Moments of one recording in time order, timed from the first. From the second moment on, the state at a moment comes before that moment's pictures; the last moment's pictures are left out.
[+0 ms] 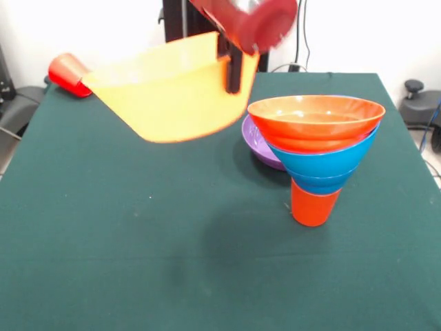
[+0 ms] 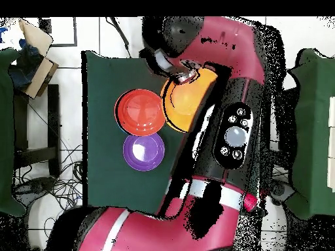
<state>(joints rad) -0.12 -0.36 -0.30 0.73 0.23 1.37 2.48</state>
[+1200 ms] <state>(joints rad) -0.02 -0.21 -0.42 0.56 0.25 1.43 2.69</state>
